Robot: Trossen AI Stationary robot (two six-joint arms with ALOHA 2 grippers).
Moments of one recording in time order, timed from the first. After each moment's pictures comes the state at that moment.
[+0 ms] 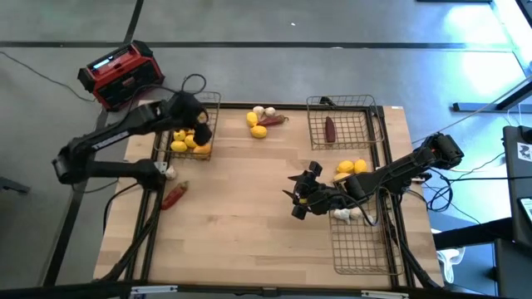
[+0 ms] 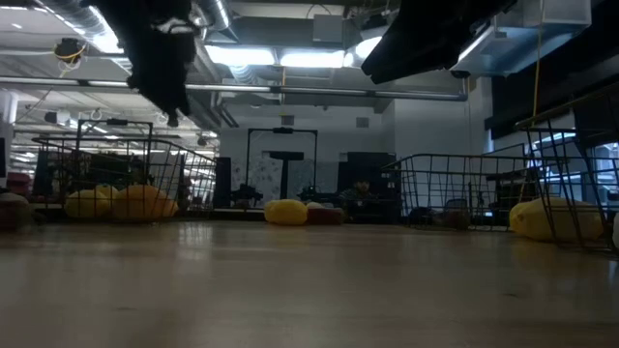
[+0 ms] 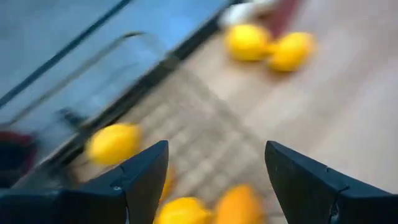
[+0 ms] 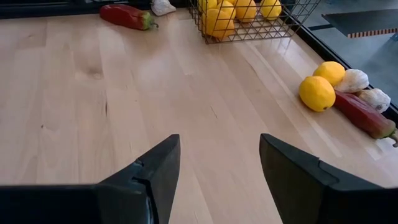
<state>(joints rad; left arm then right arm) 0.62 1.01 0.94 -0.83 -0.21 -0.08 0.39 1.49 1.01 -0.23 0.66 0.39</state>
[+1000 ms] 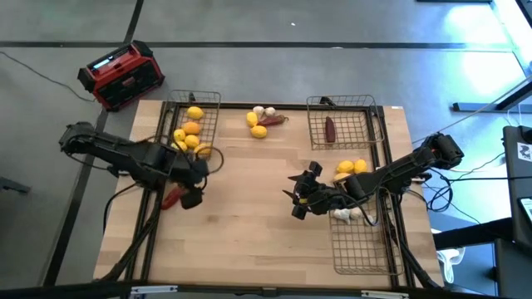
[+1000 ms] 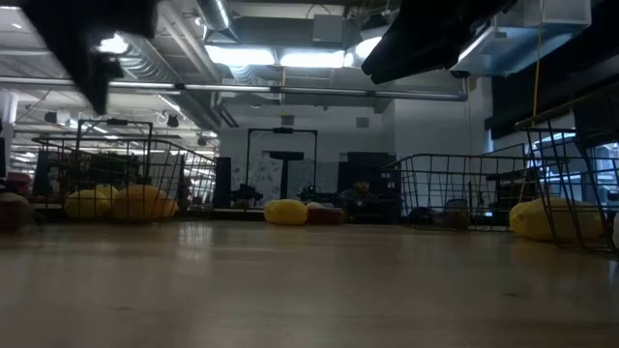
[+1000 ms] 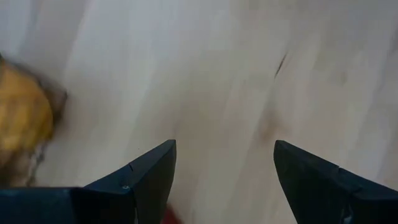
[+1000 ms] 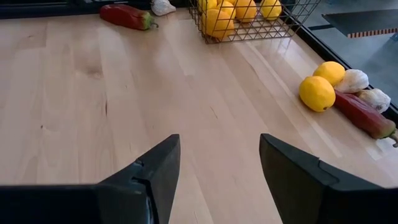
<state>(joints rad) -0.22 1.06 0.90 -1.07 -0.06 -0.60 0.39 1.49 1.01 -0.23 0.66 0.39</state>
